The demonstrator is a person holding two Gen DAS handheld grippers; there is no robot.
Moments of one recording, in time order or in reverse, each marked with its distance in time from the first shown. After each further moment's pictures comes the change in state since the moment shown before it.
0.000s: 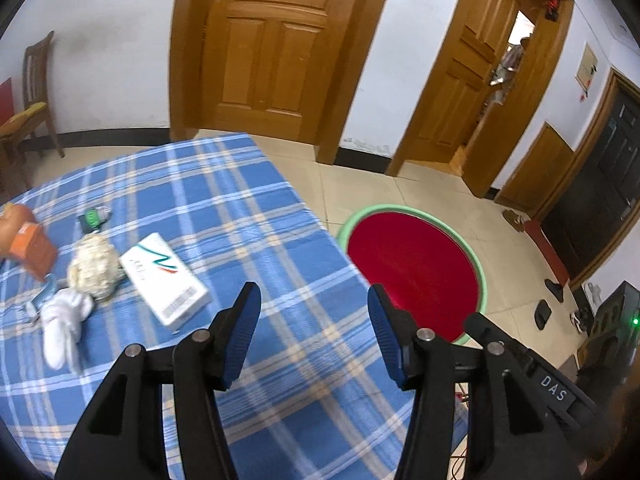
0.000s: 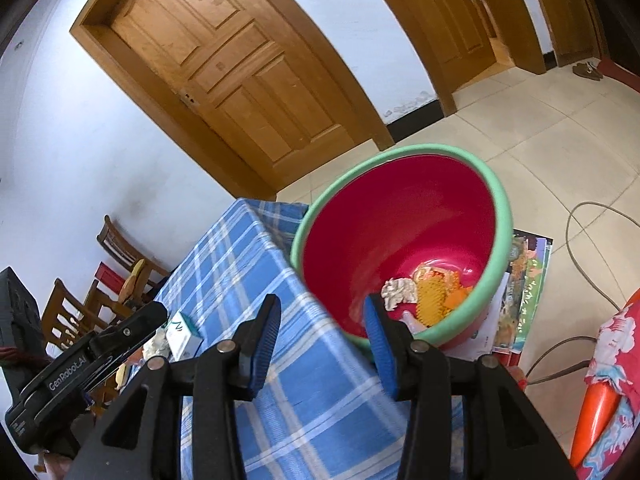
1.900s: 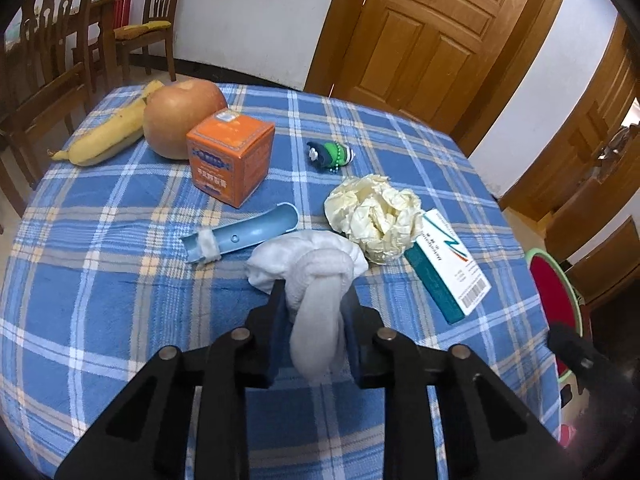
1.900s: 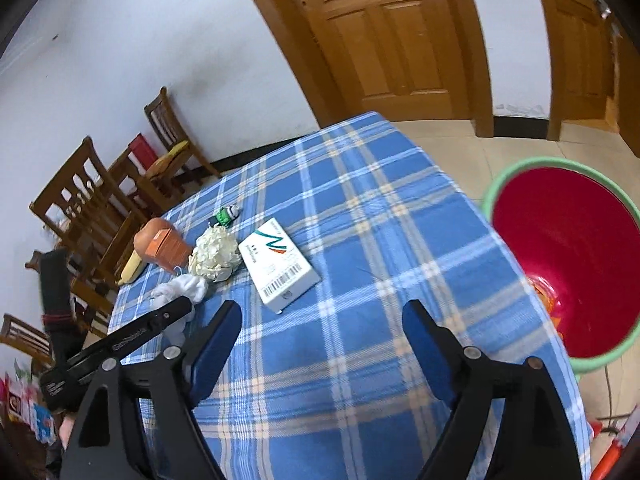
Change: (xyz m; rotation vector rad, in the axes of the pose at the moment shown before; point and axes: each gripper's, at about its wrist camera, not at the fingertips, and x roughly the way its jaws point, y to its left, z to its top) left arm -0.016 0.198 -0.047 -0.345 0.011 0.247; right arm 0.096 0.156 -0.049 -0.411 0.250 0.091
